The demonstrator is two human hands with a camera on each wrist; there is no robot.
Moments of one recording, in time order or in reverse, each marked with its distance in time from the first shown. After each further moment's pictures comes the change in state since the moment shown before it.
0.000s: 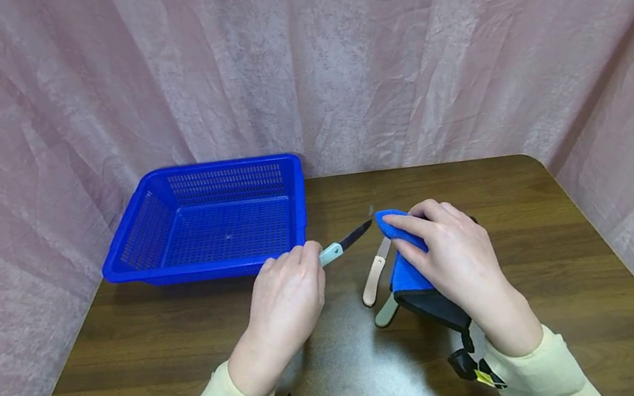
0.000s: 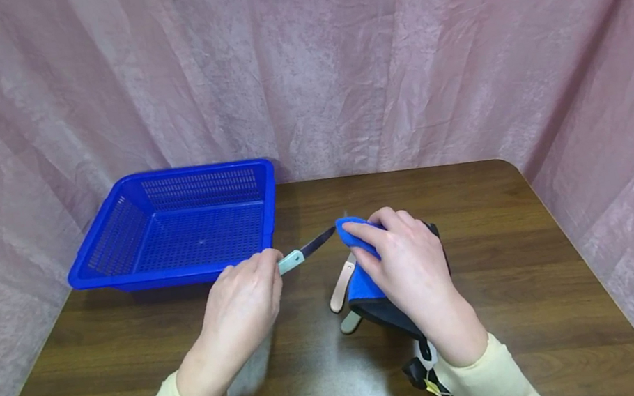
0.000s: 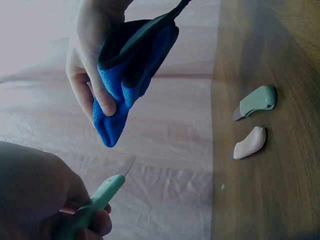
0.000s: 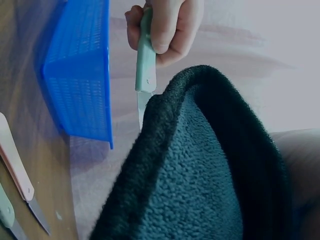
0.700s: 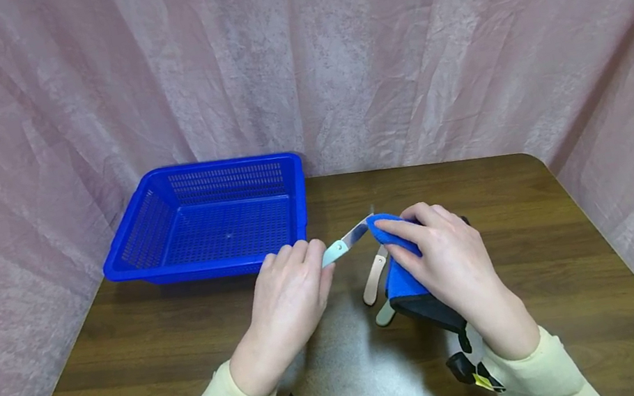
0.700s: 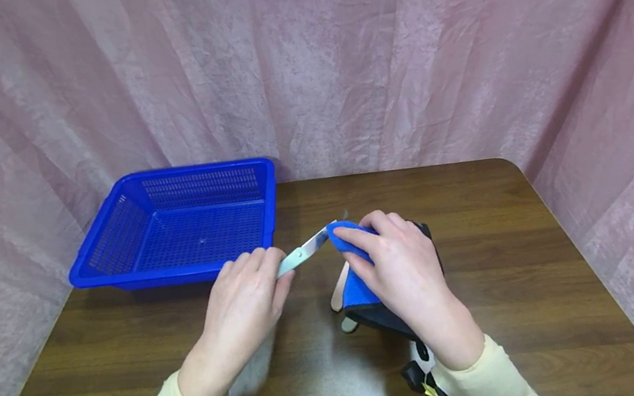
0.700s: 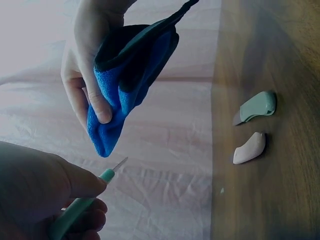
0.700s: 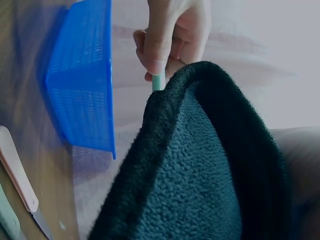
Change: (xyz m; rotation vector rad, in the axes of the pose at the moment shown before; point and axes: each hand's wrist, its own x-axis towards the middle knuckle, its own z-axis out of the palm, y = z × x) left_hand 0.000 0.001 -0.001 0.000 -0.012 0.017; right_hand -0.001 -0.007 0.005 0.009 0.000 -0.050
